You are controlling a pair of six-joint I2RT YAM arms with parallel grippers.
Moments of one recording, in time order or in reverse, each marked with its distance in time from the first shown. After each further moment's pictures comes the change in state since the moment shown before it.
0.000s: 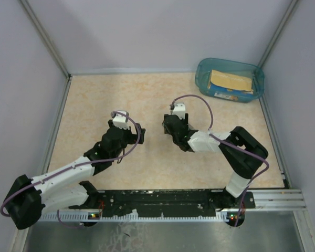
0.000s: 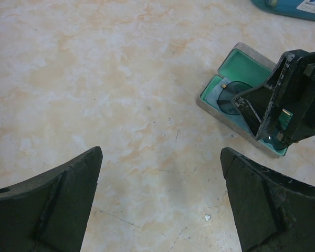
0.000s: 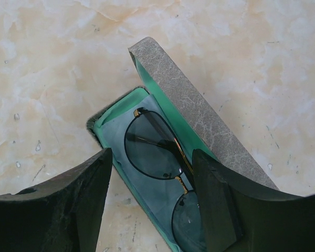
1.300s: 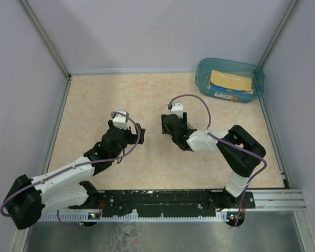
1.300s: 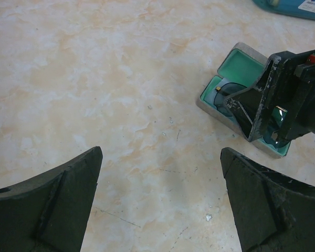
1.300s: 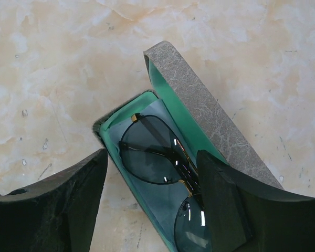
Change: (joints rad) left arm 0.000 0.000 -0.004 0.003 -0.003 0.000; right arm -0.005 0.028 0.015 0.027 -0.052 -0.039
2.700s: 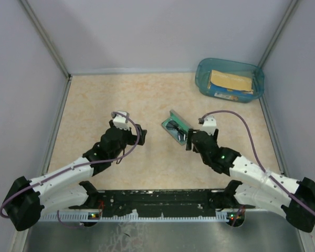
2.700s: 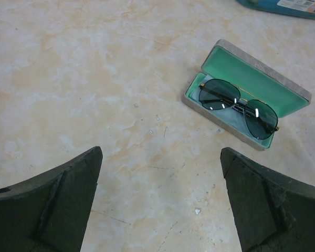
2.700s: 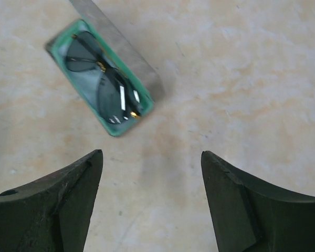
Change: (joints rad) left arm 0.000 -0.020 0.000 -0.008 0.053 -0.009; right arm 0.076 -0.790 -0.264 -0.568 0.070 0.164
